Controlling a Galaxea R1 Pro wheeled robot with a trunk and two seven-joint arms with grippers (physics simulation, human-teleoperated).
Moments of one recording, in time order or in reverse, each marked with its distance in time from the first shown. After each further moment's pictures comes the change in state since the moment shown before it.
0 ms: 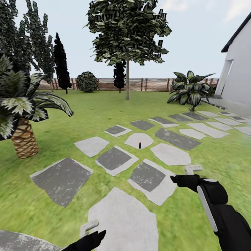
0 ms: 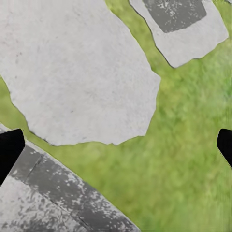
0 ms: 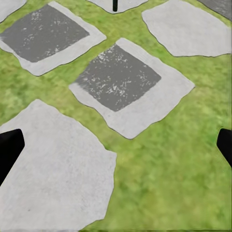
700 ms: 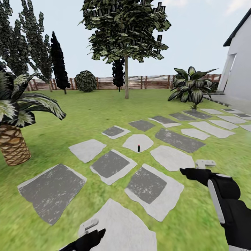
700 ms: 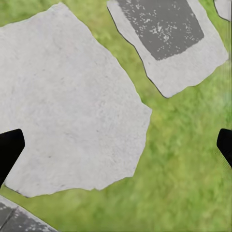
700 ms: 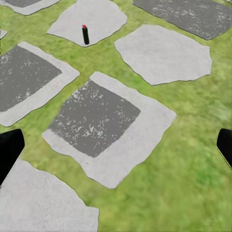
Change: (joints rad) left arm -0.001 0.000 0.005 -0.013 0.006 -0.001 0.004; right arm -0.046 -0.016 -0.122 -0.001 -0.001 -0.023 0.003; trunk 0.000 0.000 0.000
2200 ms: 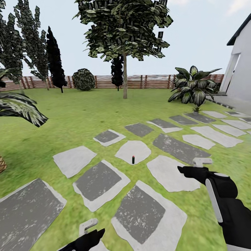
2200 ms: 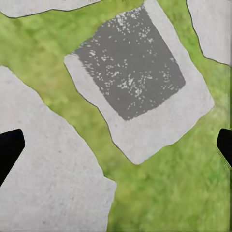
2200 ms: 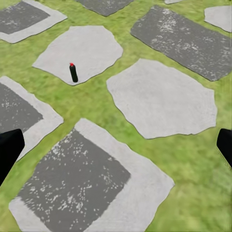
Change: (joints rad) left arm 0.000 0.002 0.004 -0.002 -0.007 0.000 0.006; right arm -0.008 0.008 0.019 0.000 -0.003 -0.034 0.003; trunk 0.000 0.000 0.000
